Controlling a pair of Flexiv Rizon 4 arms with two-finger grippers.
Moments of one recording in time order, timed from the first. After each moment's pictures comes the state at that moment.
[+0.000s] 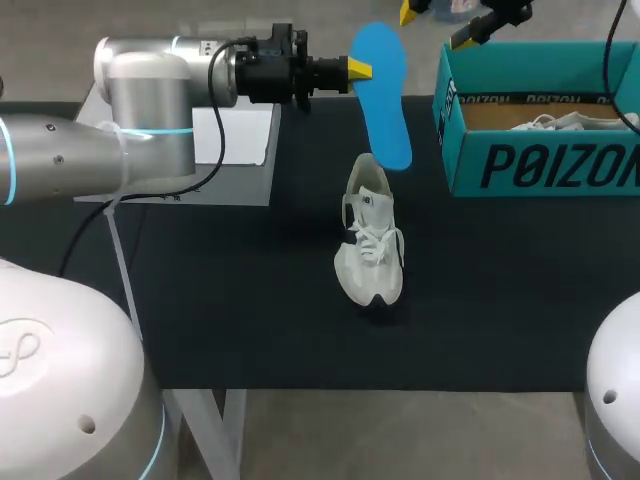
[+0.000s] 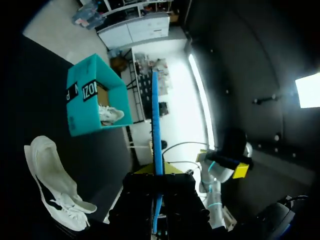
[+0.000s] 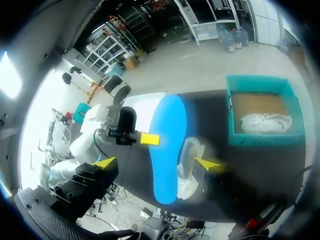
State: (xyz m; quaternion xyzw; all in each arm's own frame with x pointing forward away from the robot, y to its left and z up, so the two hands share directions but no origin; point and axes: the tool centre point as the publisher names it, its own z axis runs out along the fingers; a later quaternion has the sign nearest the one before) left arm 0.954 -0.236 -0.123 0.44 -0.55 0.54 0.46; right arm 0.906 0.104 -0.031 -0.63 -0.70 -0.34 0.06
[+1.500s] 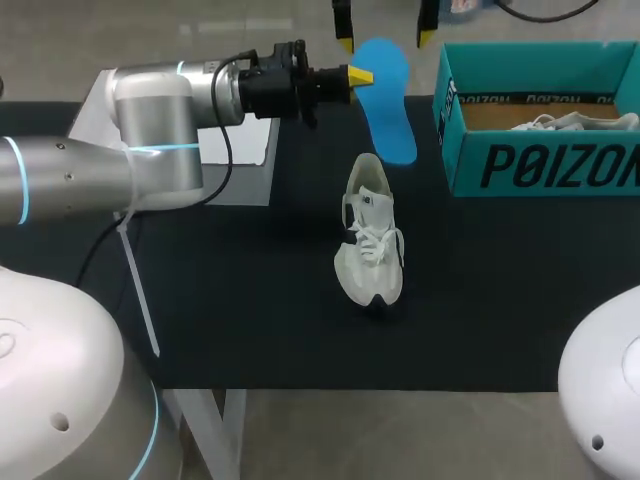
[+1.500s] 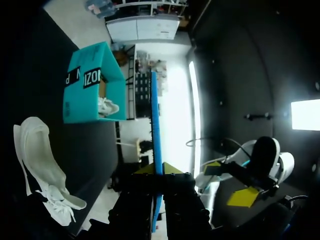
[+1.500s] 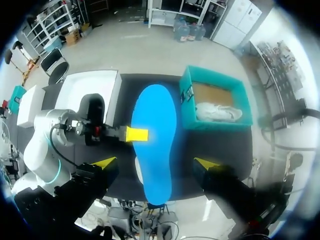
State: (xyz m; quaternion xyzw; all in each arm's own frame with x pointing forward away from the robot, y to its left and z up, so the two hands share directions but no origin) left arm 0.952 -0.238 -0.133 0.45 -0.49 0.53 0.52; right arm 0.912 0.151 -0.053 -0.70 -0.71 -0.06 -0.11
